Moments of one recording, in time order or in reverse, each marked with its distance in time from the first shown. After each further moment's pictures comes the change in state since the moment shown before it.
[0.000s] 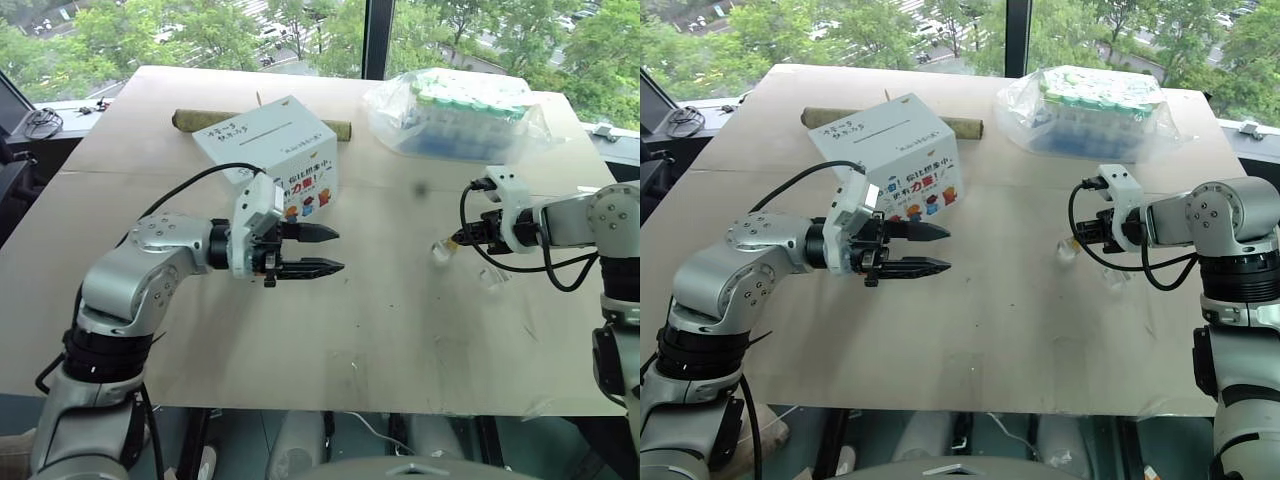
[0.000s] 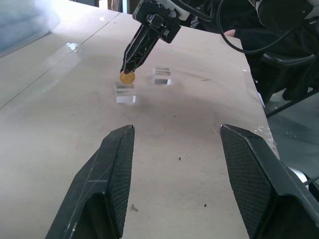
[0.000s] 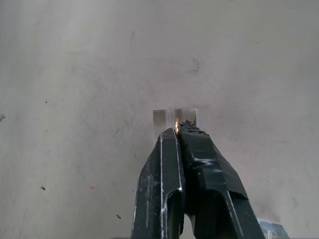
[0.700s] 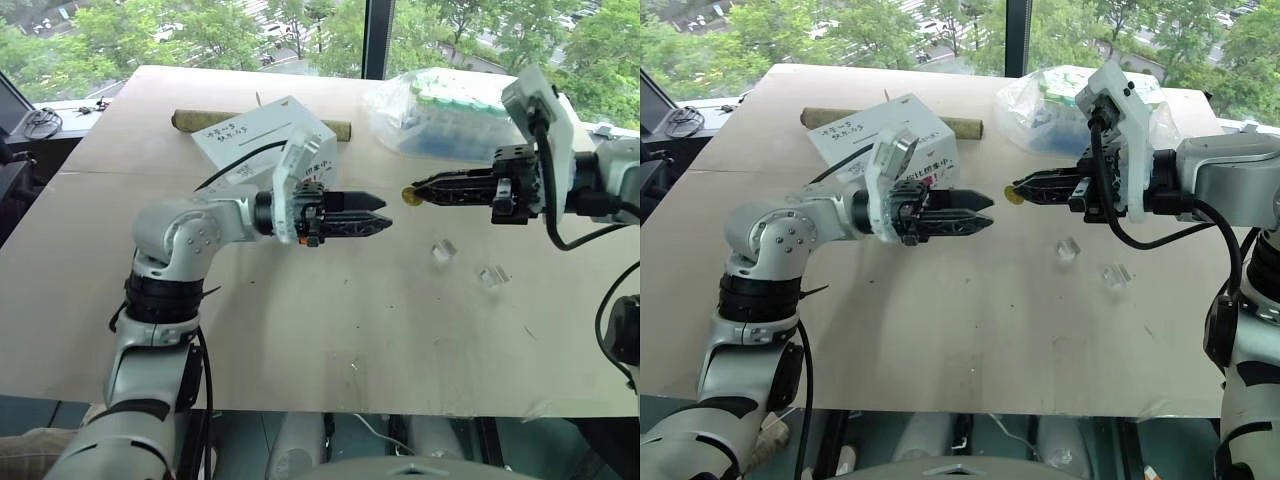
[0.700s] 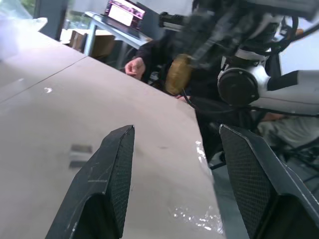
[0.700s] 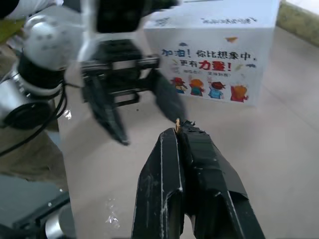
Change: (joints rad) left arm -0.320 -0.222 -0.047 0.237 -0.216 0.329 0.118; right arm -0.148 -0.060 -0.205 -0.389 0.522 0.000 0.107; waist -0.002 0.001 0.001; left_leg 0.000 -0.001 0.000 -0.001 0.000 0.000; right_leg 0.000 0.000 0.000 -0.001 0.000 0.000
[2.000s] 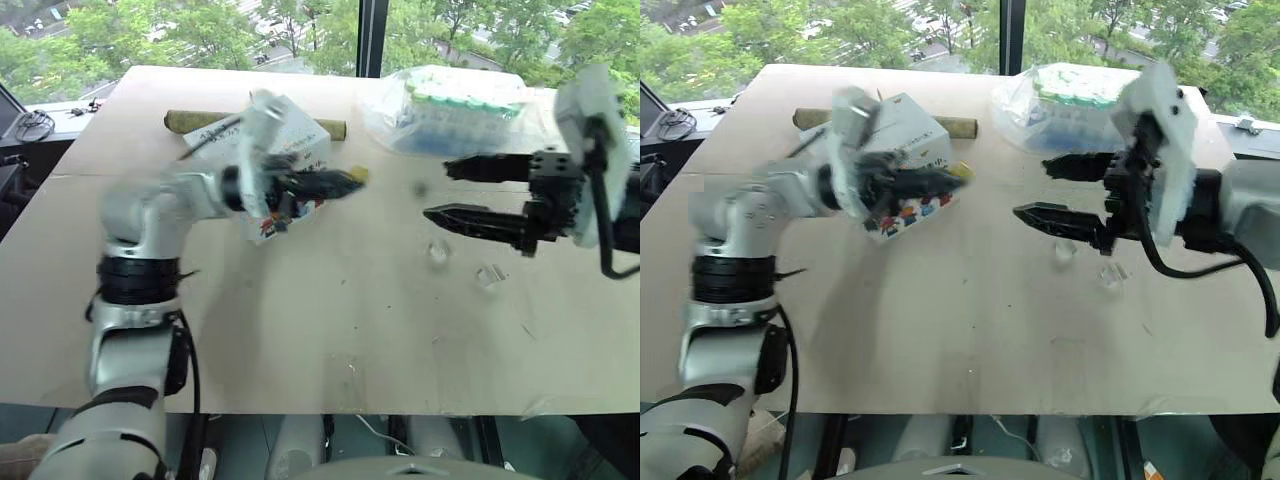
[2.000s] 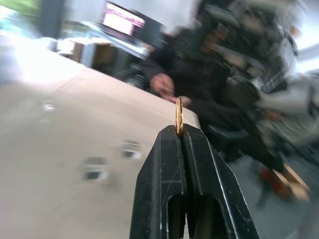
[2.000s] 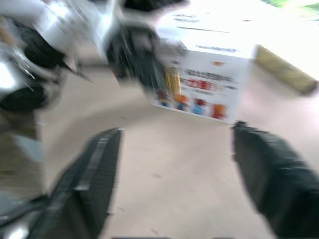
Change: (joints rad) left arm -0.054 0.130 0.164 0.077 0.013 0.022 -0.052; right arm 0.283 -0.242 -0.089 -0.256 0.217 -0.400 -0.135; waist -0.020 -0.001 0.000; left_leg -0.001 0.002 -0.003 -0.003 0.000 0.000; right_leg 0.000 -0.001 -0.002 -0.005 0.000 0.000
